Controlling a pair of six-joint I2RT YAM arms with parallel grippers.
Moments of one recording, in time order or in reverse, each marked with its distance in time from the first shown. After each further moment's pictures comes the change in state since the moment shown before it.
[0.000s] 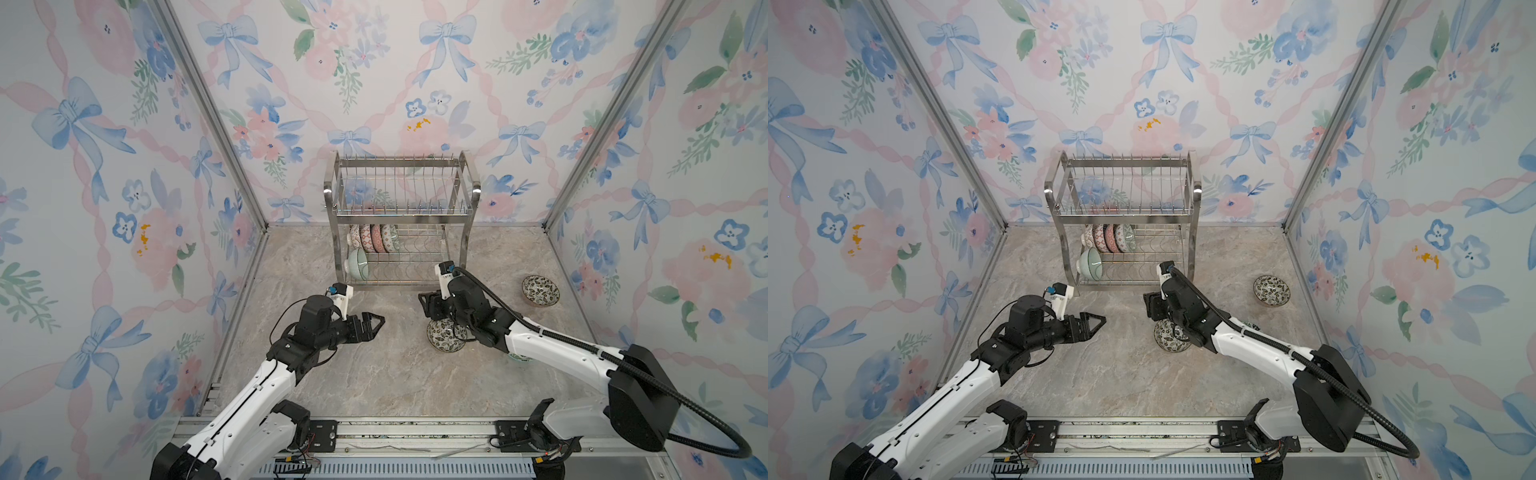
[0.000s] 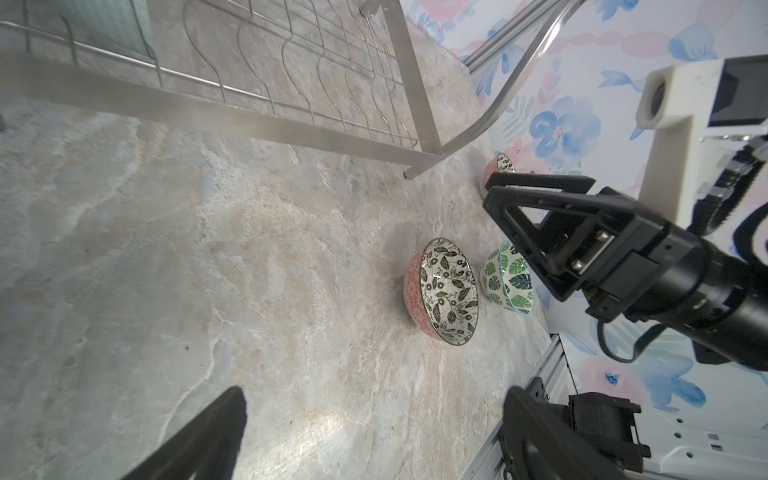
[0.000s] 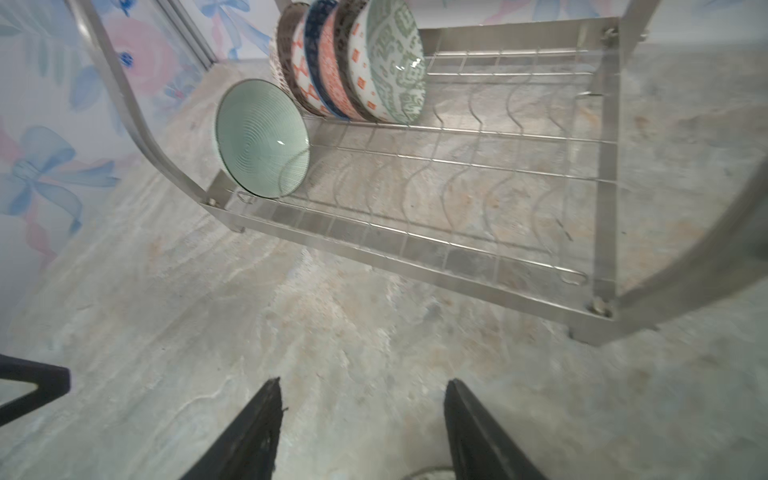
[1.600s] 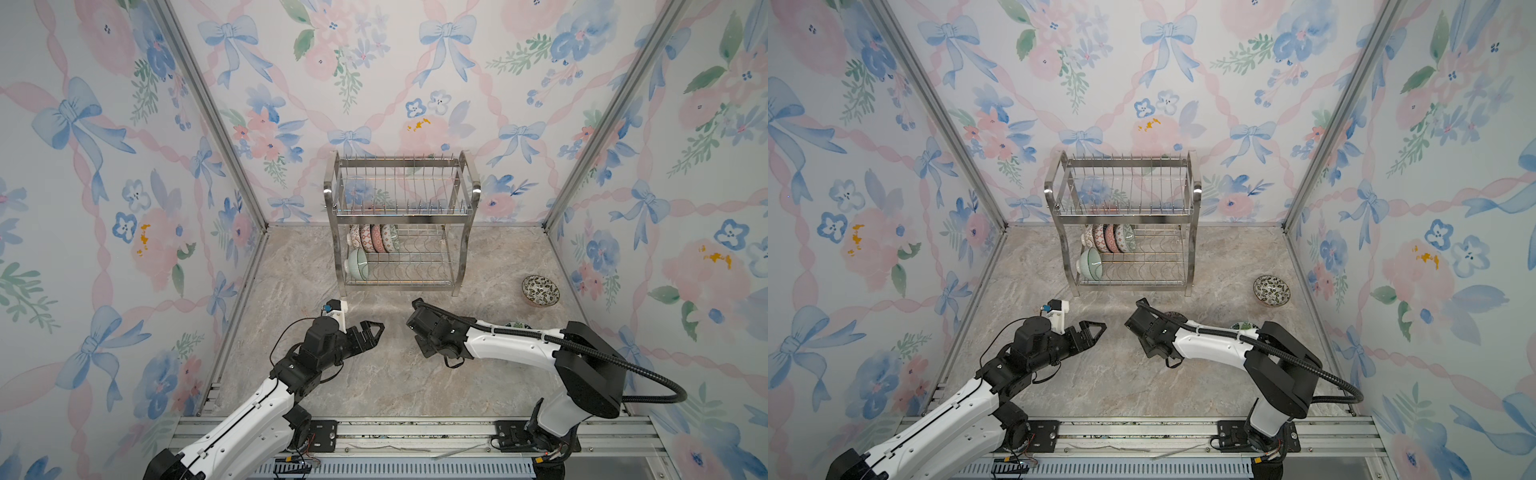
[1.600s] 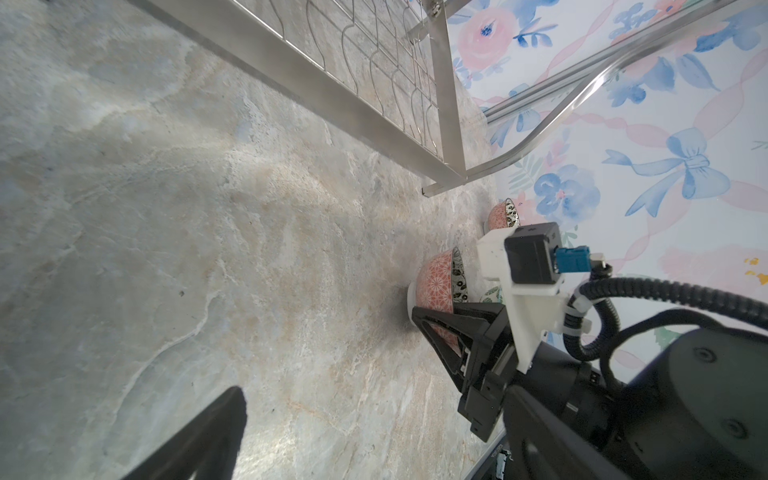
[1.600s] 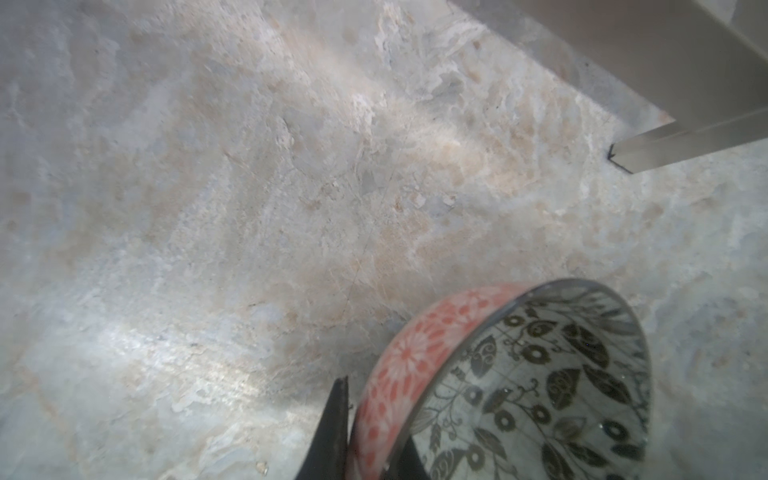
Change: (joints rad) left arm -0.118 -0.135 -0.187 0.150 -0.194 -0.306; right arm 0.212 0.277 0.111 -0.343 0.161 -0.004
